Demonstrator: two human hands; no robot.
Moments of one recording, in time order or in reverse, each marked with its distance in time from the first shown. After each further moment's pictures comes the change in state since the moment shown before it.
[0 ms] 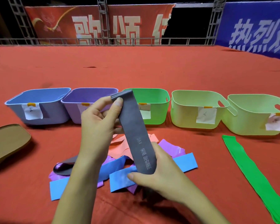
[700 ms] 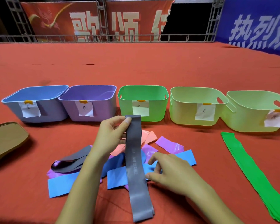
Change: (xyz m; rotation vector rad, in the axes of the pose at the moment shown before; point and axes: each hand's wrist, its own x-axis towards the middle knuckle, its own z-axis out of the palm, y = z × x) left_hand 0.014 -0.075 -0.014 0.226 -0.172 -0.318; right_hand 0.006 0.042 -0.021 -0.637 -0.163 0.108
